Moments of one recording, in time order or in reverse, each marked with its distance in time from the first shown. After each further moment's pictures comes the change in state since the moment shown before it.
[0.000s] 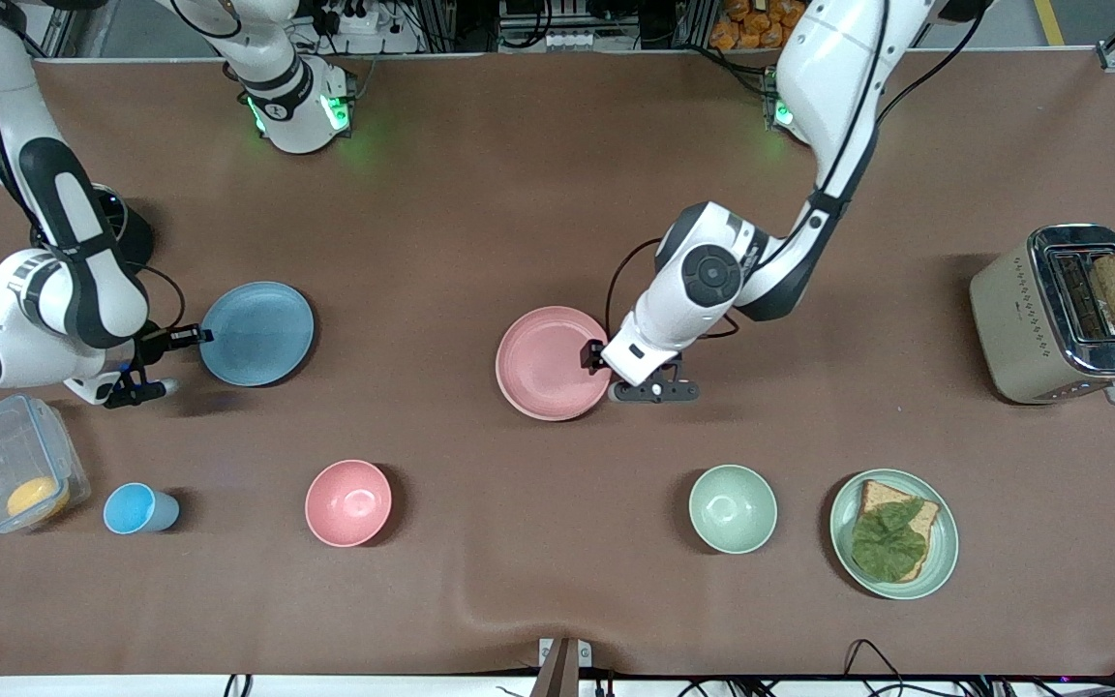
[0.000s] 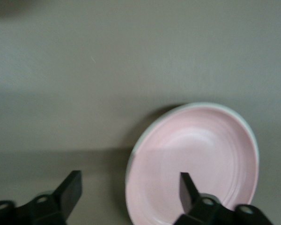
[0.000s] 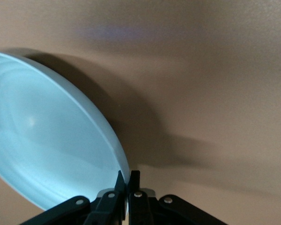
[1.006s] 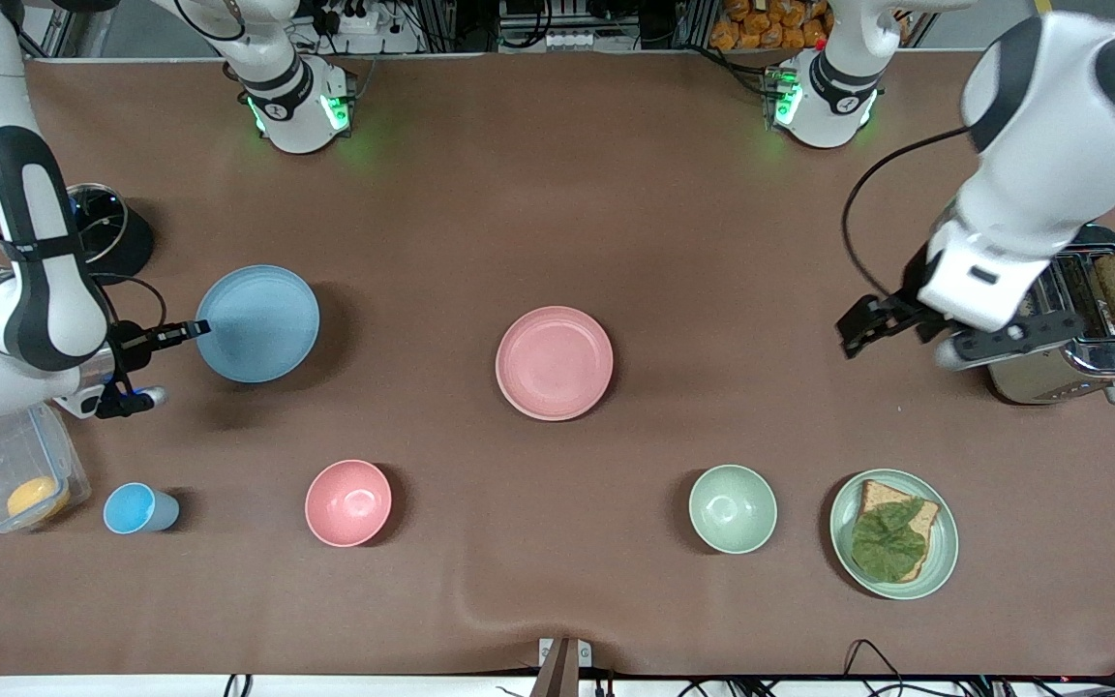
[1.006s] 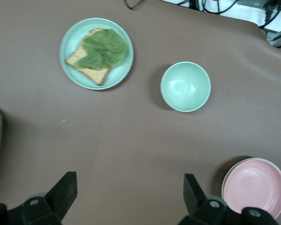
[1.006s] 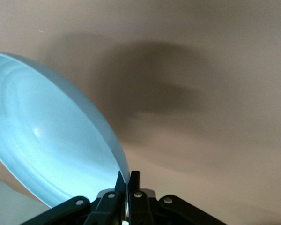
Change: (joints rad) left arm 0.363 -0.454 0.010 0.113 0.176 -0.580 0.068; right arm 0.057 0.006 0.008 0.228 0.079 -0.373 0.107
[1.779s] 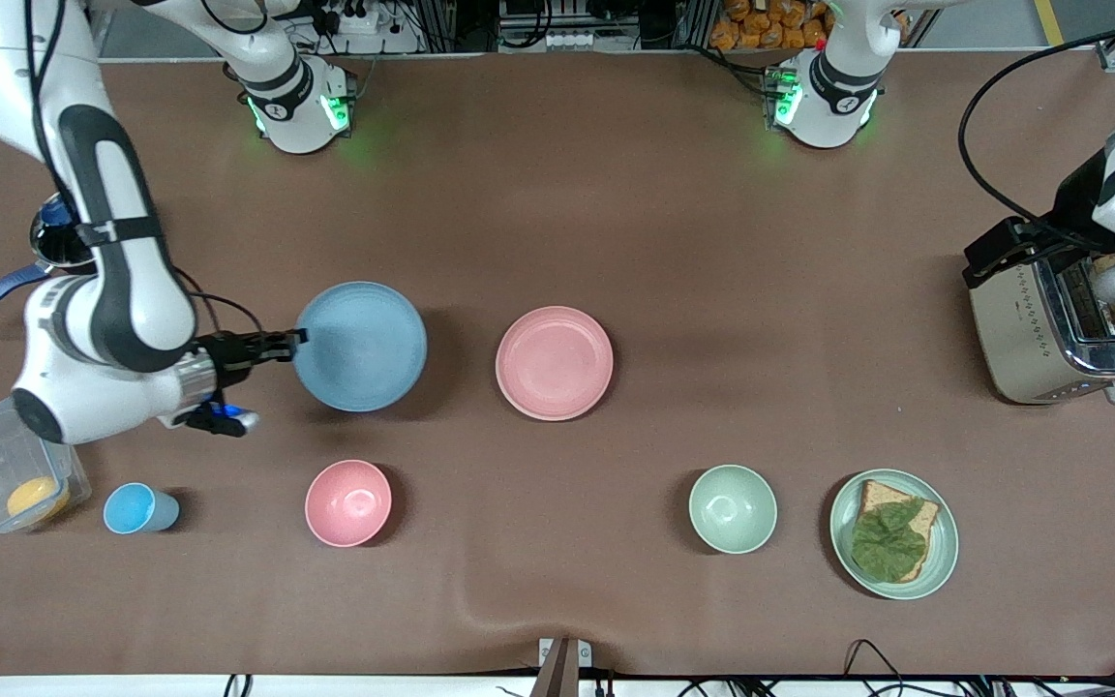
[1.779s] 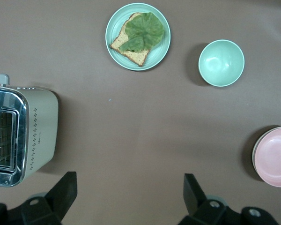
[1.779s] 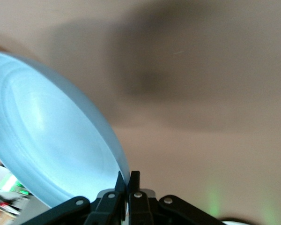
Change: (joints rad) left arm 0.098 -0.058 0.033 0.107 -0.010 -0.271 0.182; right arm 0.280 0.000 0.008 0.107 0.278 -0.048 0.531
